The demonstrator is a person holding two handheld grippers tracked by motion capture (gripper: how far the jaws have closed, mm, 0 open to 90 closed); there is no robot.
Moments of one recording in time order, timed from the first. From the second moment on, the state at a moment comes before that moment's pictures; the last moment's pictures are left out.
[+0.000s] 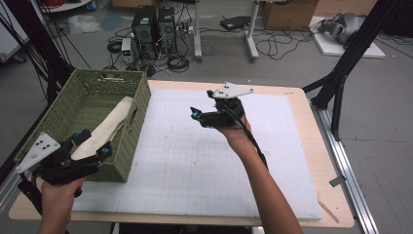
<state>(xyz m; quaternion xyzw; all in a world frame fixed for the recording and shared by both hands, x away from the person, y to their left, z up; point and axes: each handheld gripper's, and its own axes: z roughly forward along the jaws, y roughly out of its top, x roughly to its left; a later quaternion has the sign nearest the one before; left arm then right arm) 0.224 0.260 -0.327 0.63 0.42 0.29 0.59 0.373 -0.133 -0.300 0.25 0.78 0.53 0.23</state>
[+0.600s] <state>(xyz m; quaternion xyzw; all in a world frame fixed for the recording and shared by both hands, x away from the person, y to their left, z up) 0.247 0.203 -0.337 0.66 0.37 0.24 0.61 0.323 -0.229 -0.352 0.32 0.76 0.50 0.25</state>
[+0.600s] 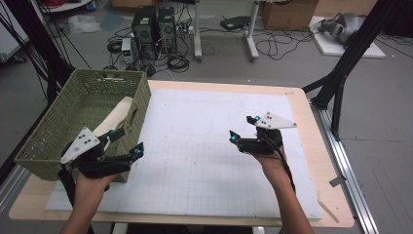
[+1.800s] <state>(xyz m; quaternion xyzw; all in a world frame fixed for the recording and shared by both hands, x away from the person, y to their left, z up) 0.267 0.126 -0.410 0.73 0.29 0.21 0.58 0.273 -0.298 -0.409 0.40 0.74 0.45 0.30</state>
